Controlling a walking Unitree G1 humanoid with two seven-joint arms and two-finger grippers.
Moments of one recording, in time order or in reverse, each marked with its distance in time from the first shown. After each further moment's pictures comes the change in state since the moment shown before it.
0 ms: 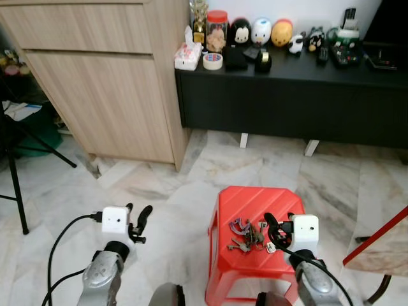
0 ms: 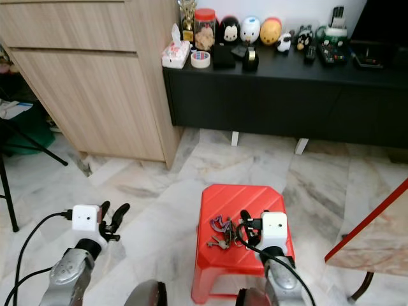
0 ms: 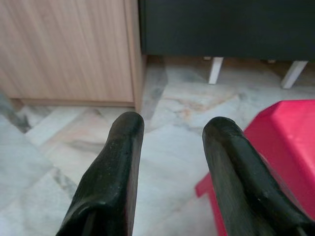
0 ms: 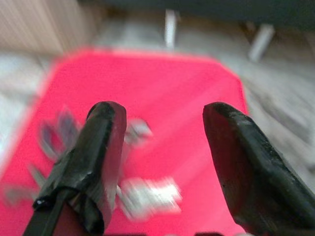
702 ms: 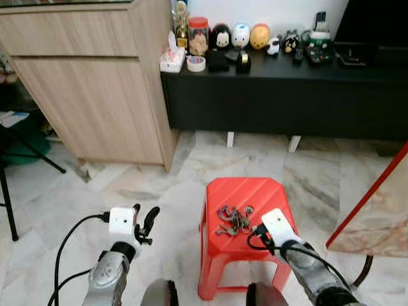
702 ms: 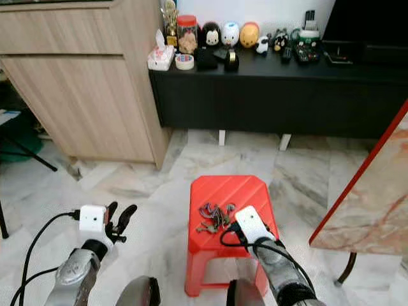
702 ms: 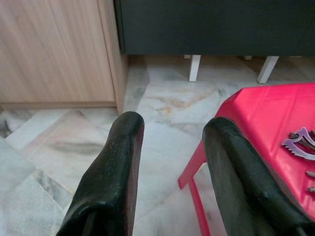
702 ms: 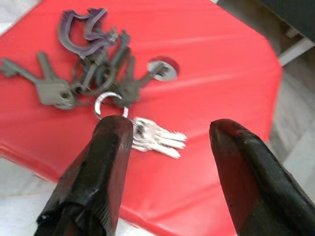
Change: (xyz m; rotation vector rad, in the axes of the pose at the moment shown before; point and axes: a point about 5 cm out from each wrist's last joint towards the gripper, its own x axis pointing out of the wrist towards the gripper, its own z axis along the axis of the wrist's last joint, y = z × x) left arm -0.002 -0.003 0.000 0.001 0.001 -0.016; right arm 0.040 0.025 0.016 -0.381 0.197 0.157
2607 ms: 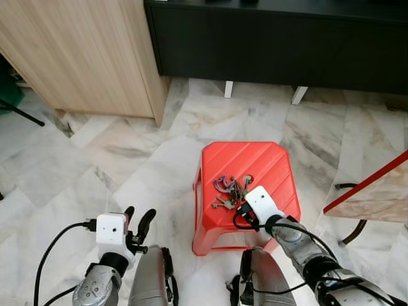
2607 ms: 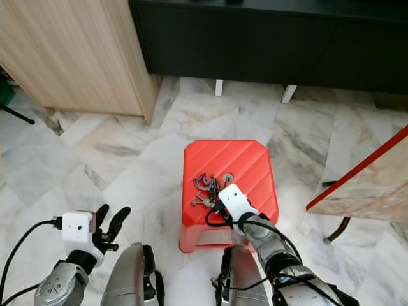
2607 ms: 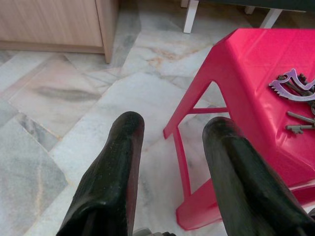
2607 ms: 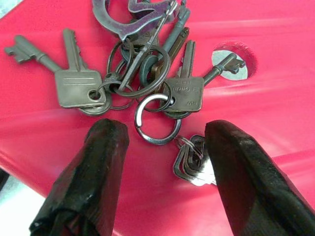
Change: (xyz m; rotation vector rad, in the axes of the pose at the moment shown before) left arm -0.046 -0.010 0.034 -0.019 -0.036 0.009; right arm 0.012 -0.005 0.057 -0.060 -0.157 0.092
